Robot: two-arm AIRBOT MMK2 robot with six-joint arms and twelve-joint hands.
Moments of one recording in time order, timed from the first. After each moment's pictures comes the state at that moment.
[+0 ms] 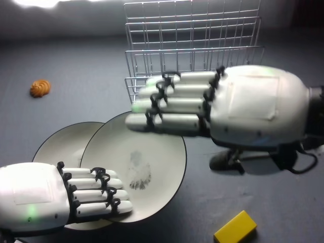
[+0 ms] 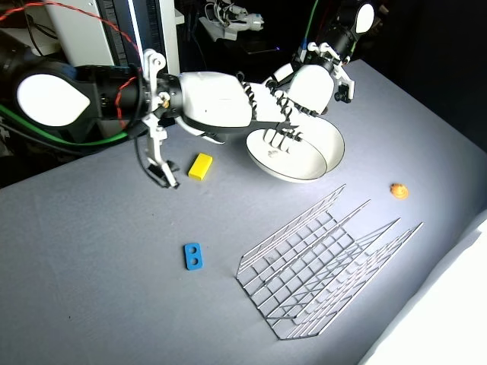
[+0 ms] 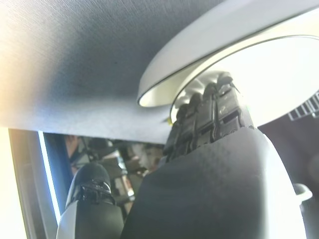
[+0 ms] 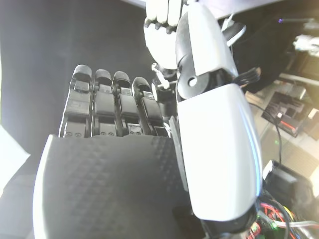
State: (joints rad) left arm 0.92 -0.61 0.97 1.02 -0.68 0.23; right arm -0.43 -0.96 0.85 -0.61 0.54 -0.64
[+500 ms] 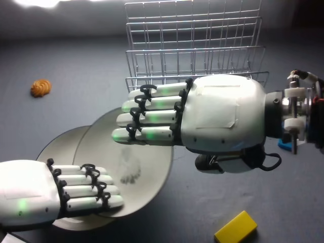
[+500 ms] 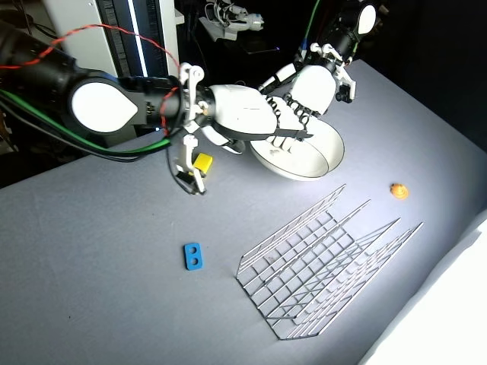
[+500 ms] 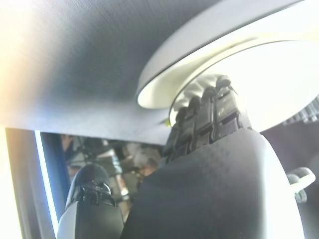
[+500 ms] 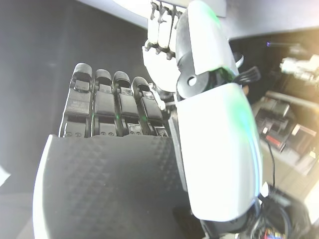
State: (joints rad) left arm 0.95 -0.61 1.00 0.98 -0.68 0.23; right arm -0.40 -1.10 0.94 -0.68 0.44 -0.68
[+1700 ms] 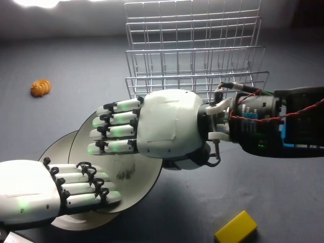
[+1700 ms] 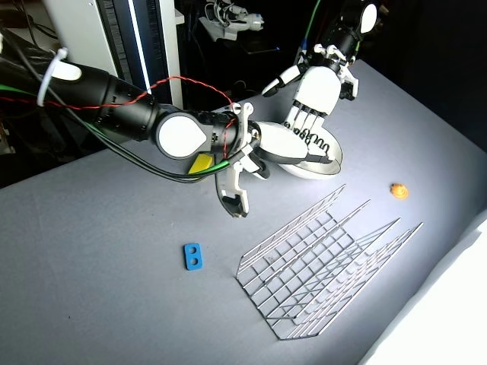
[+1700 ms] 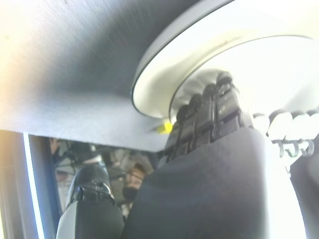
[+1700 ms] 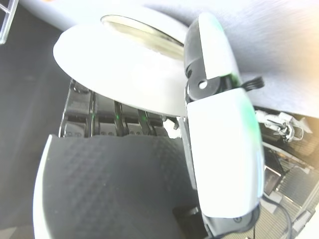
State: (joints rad) left arm 0.96 -0.60 0.99 0.93 -0.67 0.22; right arm -0.39 -1.40 1.20 -0.74 0.34 -0.81
